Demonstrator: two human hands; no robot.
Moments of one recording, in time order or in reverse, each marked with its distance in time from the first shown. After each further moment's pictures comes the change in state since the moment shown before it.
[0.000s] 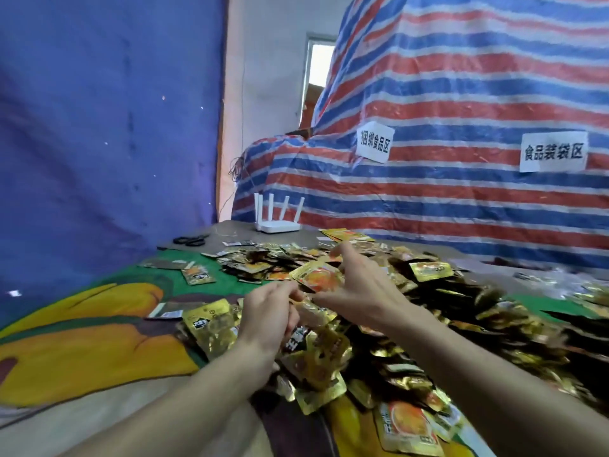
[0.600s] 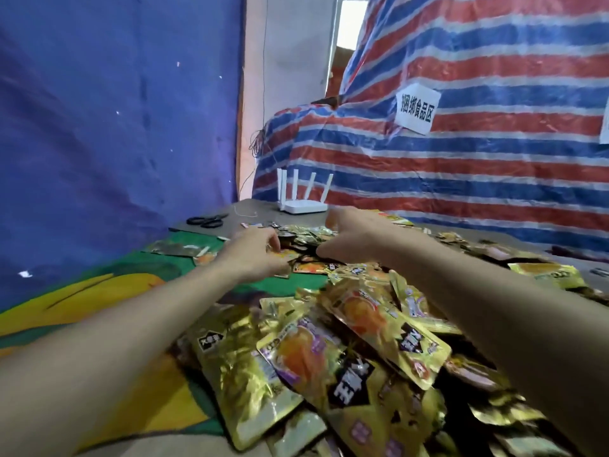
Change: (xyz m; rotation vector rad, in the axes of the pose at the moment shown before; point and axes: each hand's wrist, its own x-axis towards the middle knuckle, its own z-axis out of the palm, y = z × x) left_hand 0.192 -0.001 -0.082 1.214 -0.057 0.214; right_hand 0.157 -0.010 0.058 -0.181 -0.259 0.019
